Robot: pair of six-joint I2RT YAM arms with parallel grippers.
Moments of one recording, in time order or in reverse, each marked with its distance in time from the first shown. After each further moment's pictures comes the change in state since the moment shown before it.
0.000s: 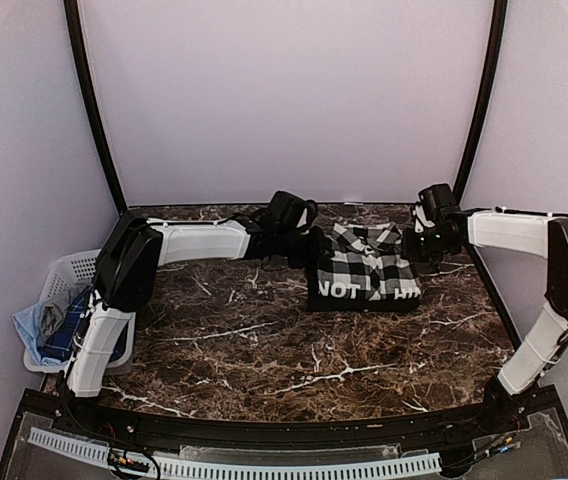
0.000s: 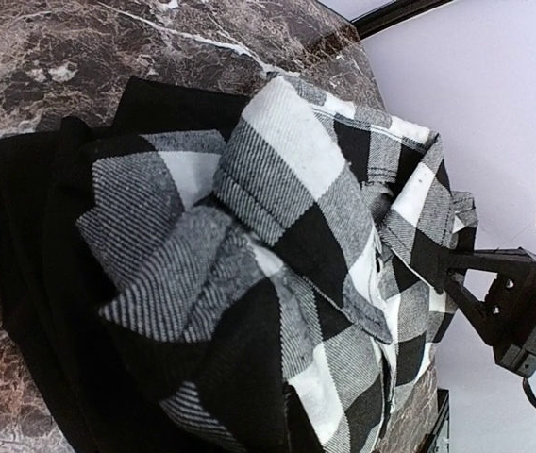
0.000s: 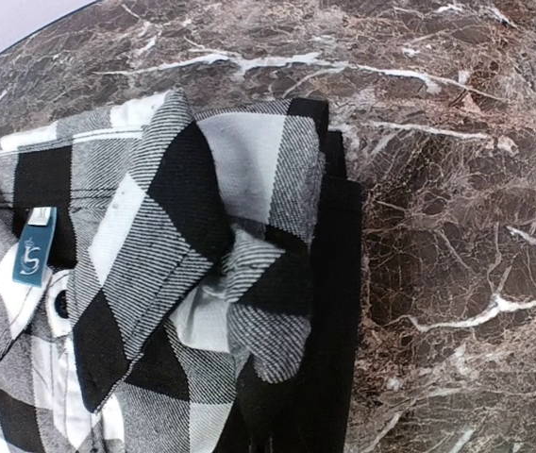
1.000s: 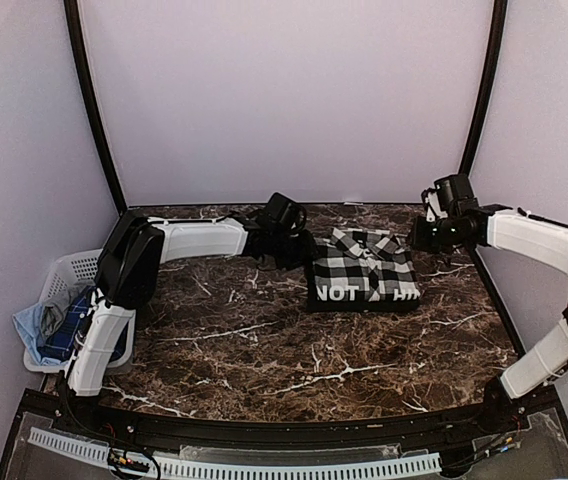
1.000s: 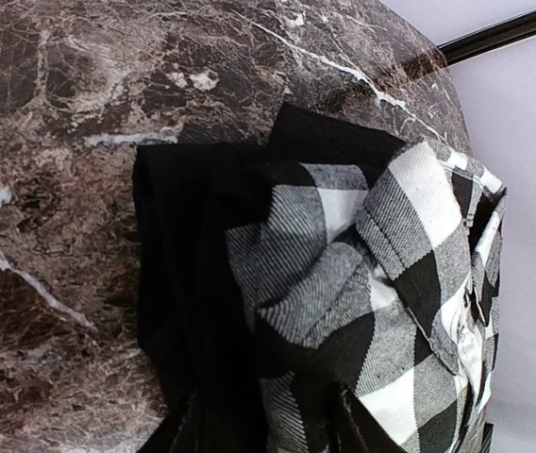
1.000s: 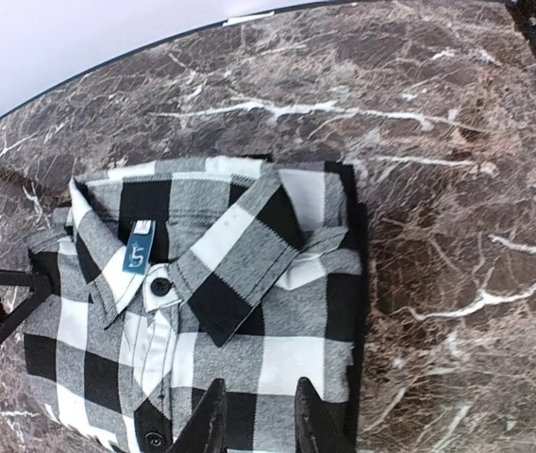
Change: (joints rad) left arm 0.039 0.033 0.034 -0.128 -0.134 0.015; right arm -0.013 -0.151 -0.024 -0.024 -0.039 0.027
